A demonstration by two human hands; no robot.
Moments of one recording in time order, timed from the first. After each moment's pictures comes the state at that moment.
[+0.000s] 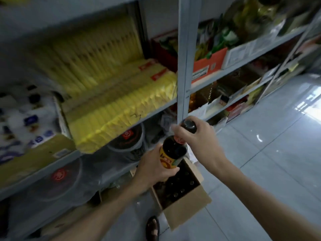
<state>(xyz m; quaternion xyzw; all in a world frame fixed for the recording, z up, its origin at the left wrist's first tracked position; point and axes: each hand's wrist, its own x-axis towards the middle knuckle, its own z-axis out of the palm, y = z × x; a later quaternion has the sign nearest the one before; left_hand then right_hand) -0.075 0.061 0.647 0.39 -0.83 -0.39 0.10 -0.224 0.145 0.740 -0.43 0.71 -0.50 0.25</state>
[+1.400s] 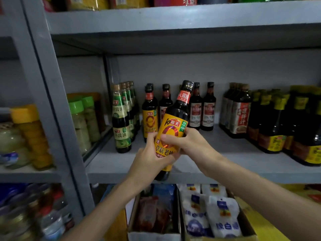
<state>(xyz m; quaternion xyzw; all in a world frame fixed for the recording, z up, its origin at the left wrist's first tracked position) 0.469 -0.111 1.029 0.46 -0.70 -0.27 0.48 0.317 -0.124 1.064 -0.62 0.41 -0.47 0.48</state>
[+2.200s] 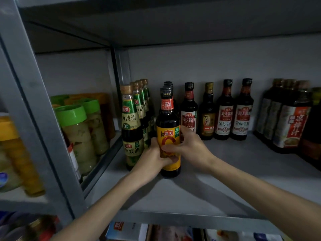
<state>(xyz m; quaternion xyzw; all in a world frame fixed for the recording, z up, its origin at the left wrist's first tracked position) 0.527 -0.263 1.013 0.54 -0.71 -0.24 0.39 0.370 -0.276 1.039 -0.73 0.41 -0.43 0.33</state>
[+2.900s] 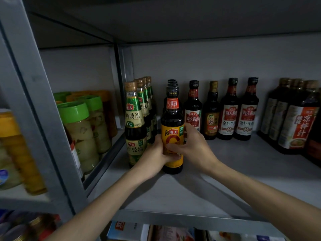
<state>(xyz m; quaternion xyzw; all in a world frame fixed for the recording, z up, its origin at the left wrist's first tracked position) 0.530 -0.269 1.016 0.52 -0.72 -0.26 0.38 0.378 -0.284 1.027 -0.72 0.45 -0.45 0.27</state>
